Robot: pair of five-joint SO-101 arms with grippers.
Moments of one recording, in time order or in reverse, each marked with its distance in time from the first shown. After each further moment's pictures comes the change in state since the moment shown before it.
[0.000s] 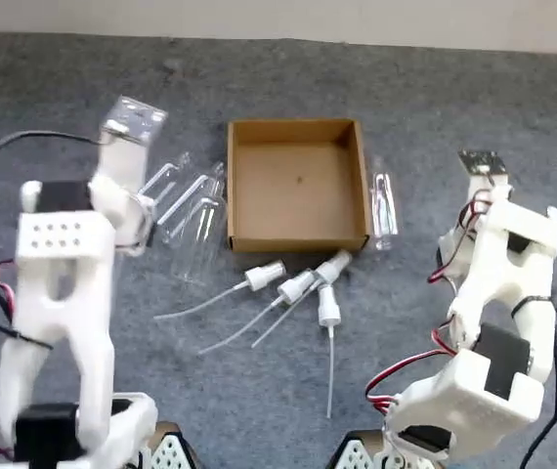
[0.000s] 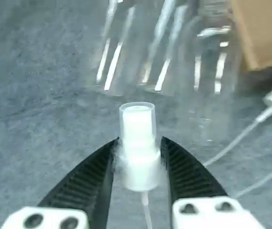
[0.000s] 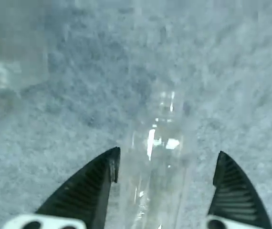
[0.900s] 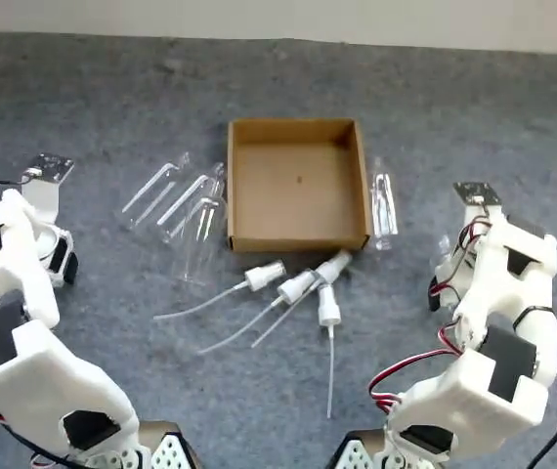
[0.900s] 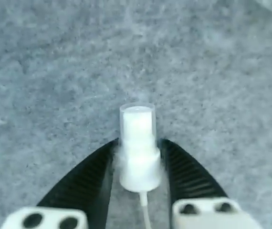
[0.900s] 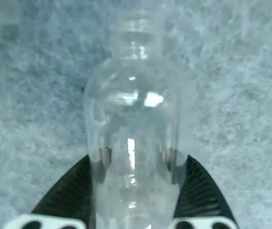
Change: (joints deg) left arm -28.5 36.9 -6.2 -16.4 -20.7; right arm 4.0 0.0 11.3 -3.8 3.0
